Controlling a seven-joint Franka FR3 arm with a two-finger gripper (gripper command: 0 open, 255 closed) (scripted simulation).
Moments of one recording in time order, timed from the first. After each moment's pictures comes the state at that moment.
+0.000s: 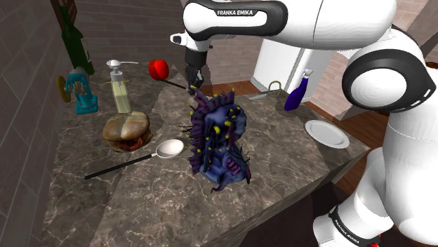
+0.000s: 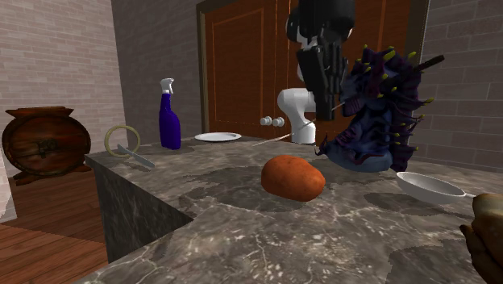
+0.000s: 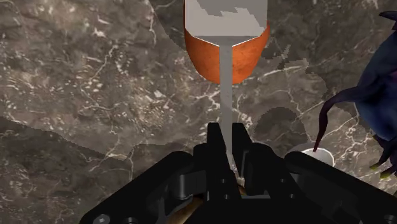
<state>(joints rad) 0.54 0.45 -0.34 -1.34 0.21 1.79 -1.18</state>
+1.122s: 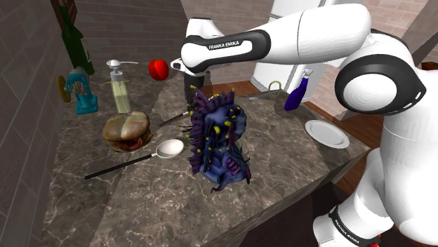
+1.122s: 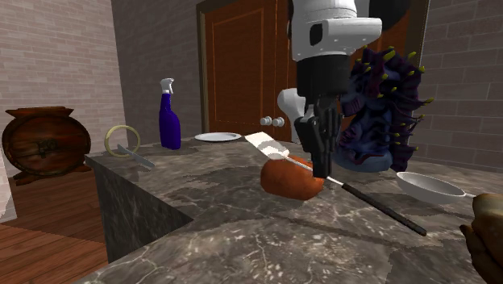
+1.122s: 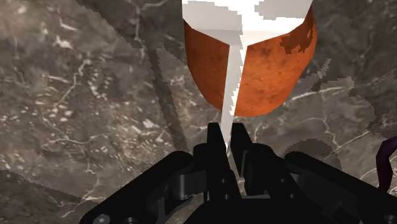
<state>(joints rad) 0.55 0.49 -0.33 -1.51 0.23 2.00 -1.20</state>
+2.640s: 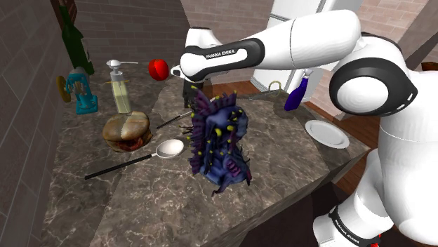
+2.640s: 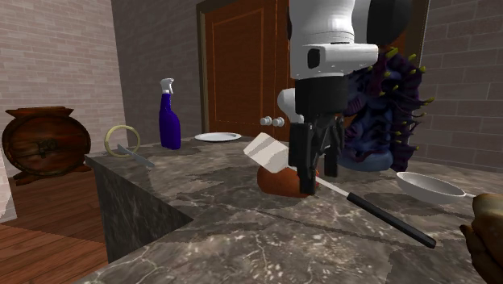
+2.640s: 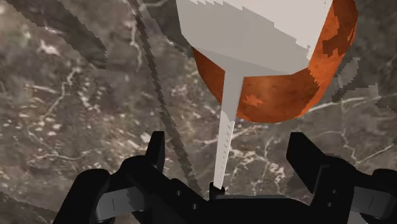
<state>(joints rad) 0.54 0.52 -0.32 -1.53 0.24 2.05 -1.22</state>
